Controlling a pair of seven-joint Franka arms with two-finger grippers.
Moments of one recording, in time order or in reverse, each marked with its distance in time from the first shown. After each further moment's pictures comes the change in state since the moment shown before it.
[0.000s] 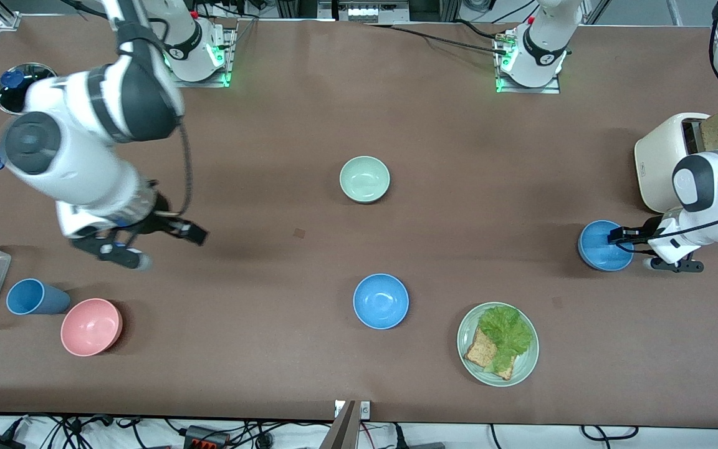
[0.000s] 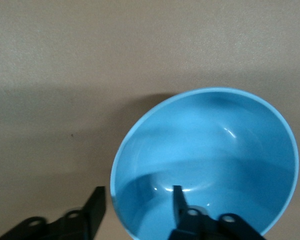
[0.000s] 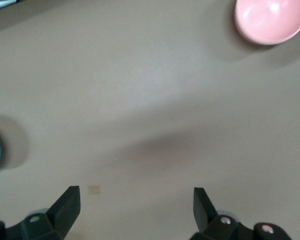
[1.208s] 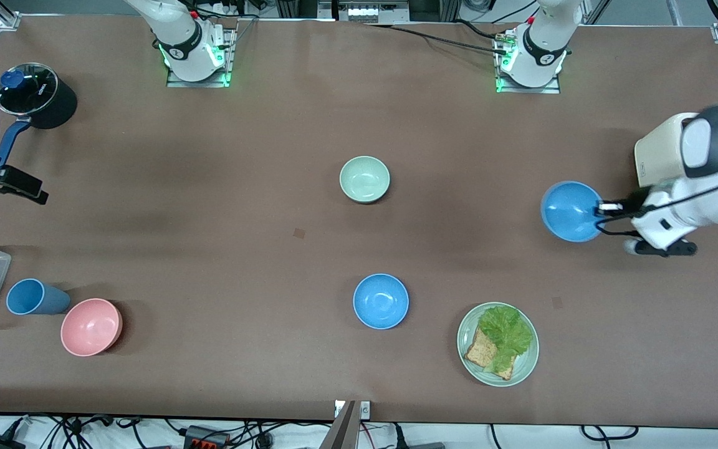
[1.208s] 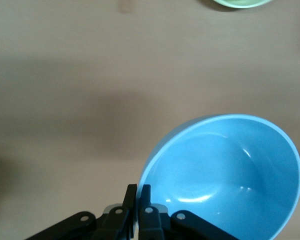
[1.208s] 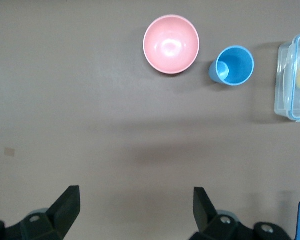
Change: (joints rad) left arm -0.007 -0.270 -0.337 0.110 -0.144 -0.518 -0.420; right arm -0.465 -0.215 0.212 -0.065 -0.118 -0.167 -0.485
